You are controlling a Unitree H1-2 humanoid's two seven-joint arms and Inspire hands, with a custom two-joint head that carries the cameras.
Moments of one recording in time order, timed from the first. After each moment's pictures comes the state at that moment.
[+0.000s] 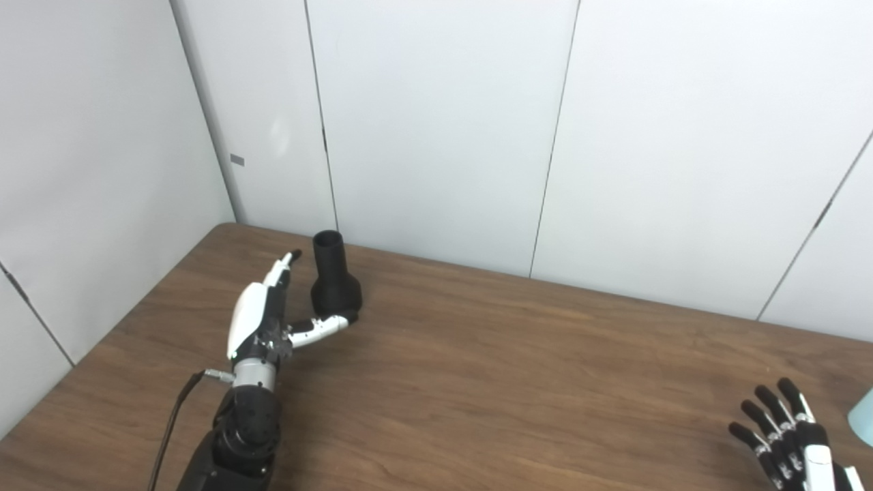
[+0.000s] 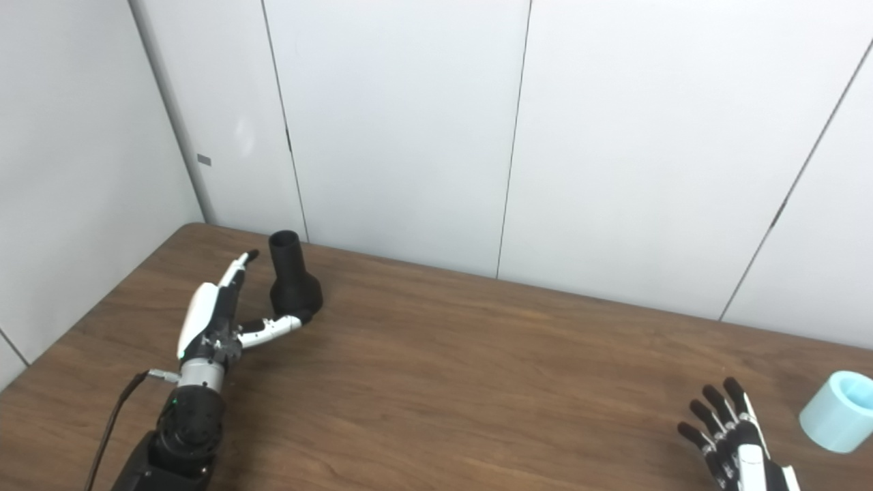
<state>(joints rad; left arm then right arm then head) -0.27 0.34 0.11 0.14 0.39 0.20 0.15 -0.02 -0.14 -0.13 0.02 0.20 -0.10 0.12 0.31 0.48</state>
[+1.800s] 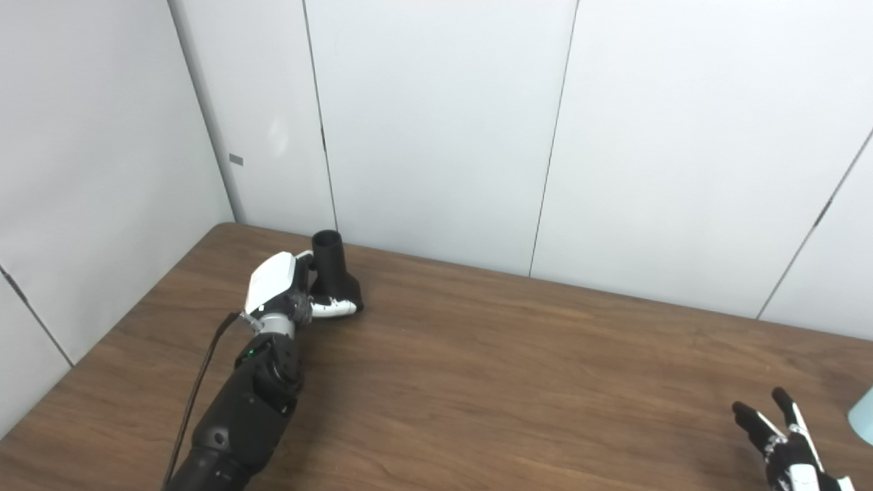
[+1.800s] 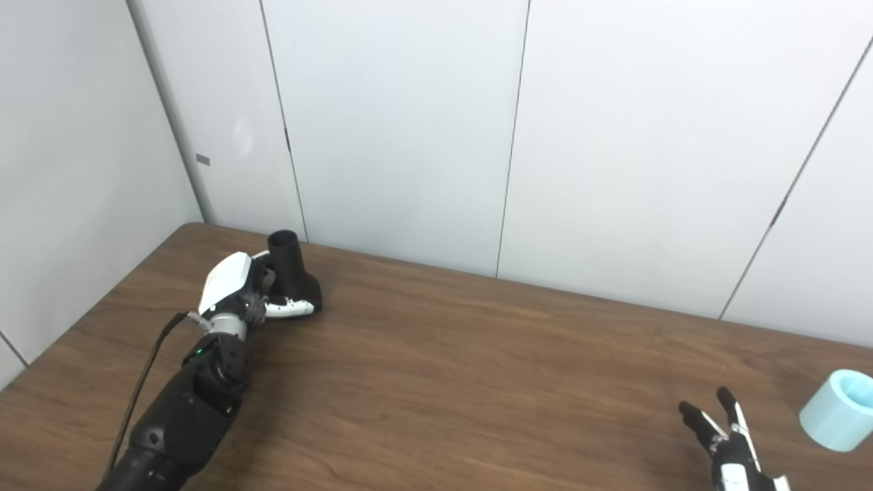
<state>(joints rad) -0.50 0.41 -0.04 0.43 0.51 0.33 0.20 0.03 -0.15 -0.09 -0.04 0.04 -0.15 0.10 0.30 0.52</state>
